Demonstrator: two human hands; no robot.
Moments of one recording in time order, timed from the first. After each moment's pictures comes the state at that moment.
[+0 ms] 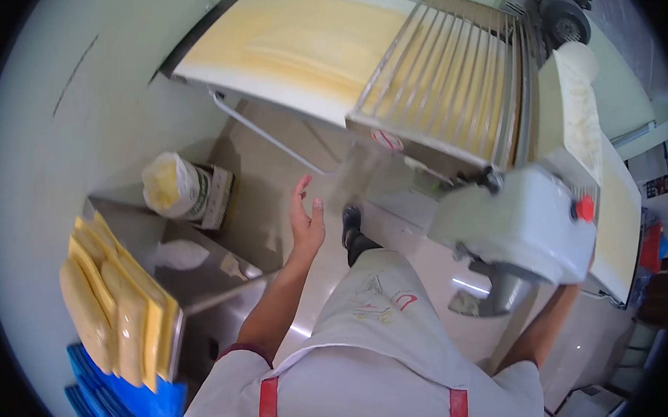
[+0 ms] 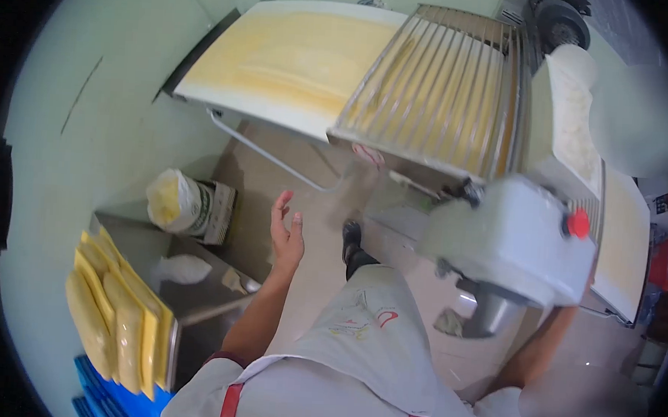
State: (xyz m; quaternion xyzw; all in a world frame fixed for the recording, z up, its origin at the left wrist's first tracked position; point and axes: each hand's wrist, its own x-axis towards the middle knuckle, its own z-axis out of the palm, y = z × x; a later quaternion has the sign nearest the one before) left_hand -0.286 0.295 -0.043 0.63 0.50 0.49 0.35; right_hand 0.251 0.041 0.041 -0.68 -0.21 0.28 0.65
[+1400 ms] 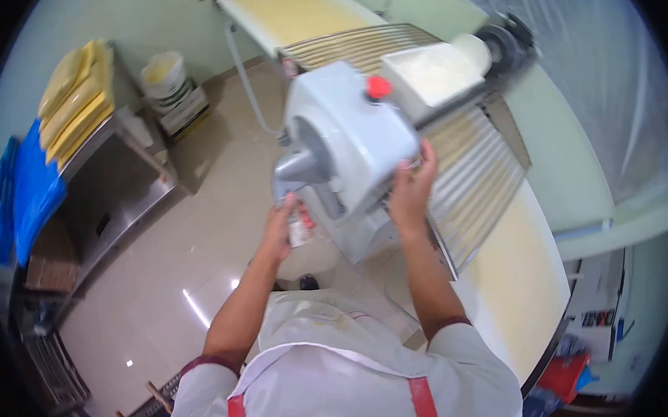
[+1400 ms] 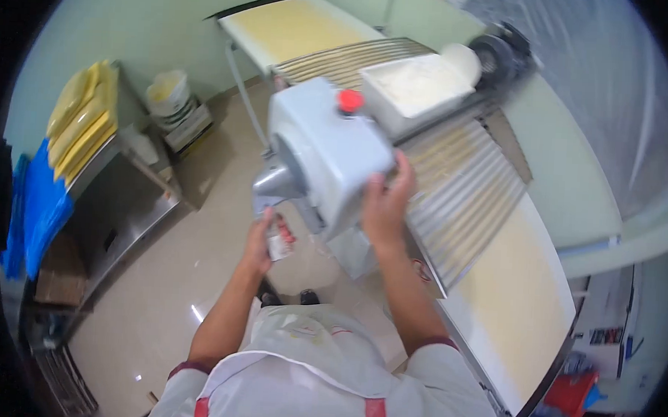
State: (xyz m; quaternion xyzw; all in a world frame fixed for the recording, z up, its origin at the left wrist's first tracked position) left_hand 0.036 -0.037 -0.014 0.17 0.38 0.60 0.68; right_hand 0.249 0.049 0.090 -0.51 -0.64 0.16 0.56
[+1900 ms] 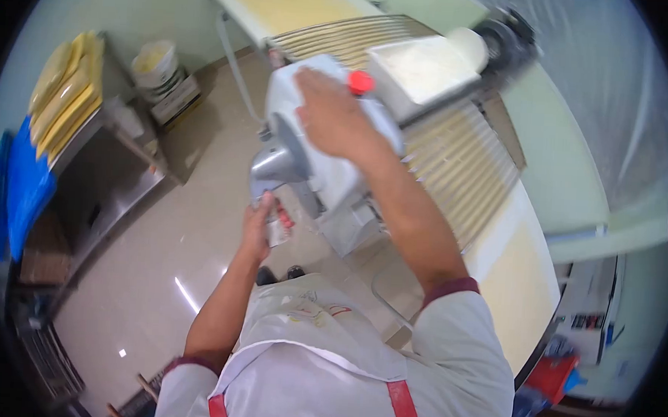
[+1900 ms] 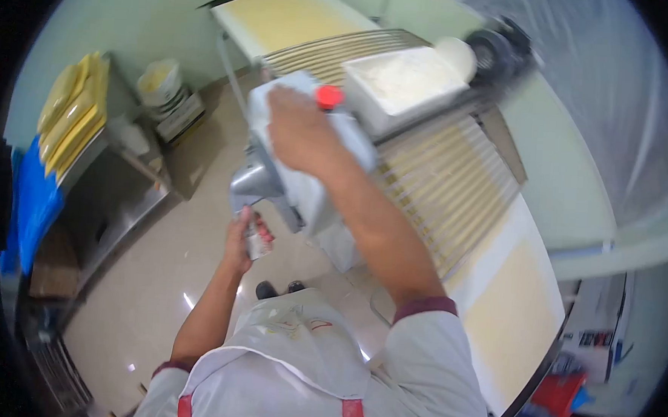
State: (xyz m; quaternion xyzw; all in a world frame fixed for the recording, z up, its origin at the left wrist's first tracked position) left_hand 0.045 -0.039 0.004 0.17 0.44 0.61 0.63; right_hand 0.167 0.129 0.170 -0.31 -0.93 0.02 0.21
